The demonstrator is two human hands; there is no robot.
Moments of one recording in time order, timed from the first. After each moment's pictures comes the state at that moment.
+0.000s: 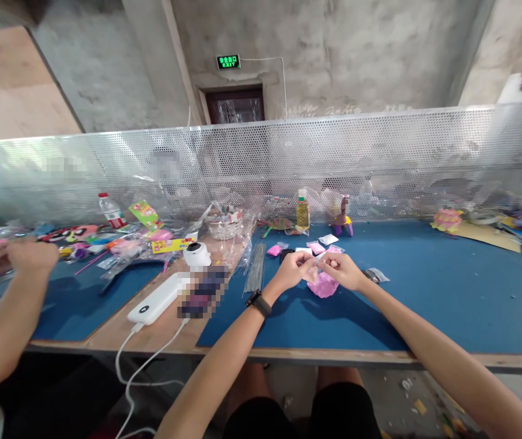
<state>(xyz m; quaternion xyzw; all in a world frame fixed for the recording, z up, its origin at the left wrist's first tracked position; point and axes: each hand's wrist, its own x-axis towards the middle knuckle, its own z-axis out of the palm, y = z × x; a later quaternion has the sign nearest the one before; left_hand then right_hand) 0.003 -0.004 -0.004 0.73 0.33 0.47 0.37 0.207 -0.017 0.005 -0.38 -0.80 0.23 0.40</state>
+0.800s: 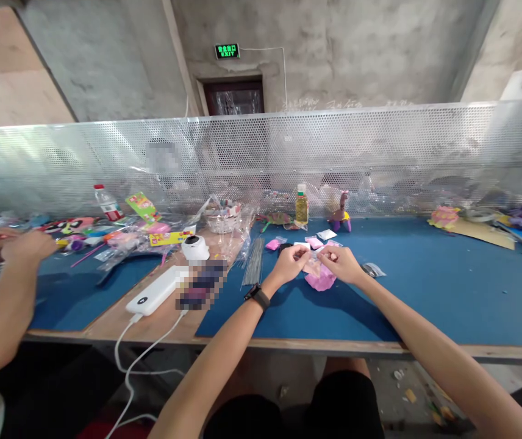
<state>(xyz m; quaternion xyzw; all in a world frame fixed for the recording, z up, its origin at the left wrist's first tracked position) 0.002 0.000 -0.010 0.75 0.36 0.47 0.29 0.208 -0.016 0.007 -0.42 -0.80 0.14 0.41</state>
